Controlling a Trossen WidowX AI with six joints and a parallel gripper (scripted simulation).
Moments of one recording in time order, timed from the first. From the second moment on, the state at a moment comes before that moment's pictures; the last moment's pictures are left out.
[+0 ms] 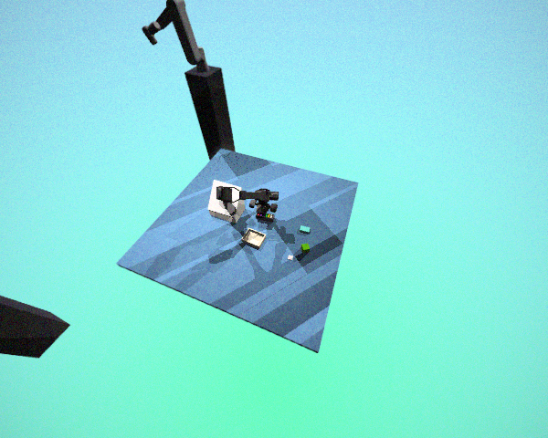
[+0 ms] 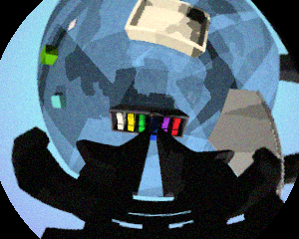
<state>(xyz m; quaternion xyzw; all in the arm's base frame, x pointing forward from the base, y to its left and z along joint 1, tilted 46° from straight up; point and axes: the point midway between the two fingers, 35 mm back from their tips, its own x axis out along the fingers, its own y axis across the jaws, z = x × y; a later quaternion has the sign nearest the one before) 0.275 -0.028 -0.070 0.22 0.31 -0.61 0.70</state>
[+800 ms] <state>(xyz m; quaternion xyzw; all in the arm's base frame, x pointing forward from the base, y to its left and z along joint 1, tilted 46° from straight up) 0.274 -0.020 -0.062 0.22 0.31 -0.61 0.70</state>
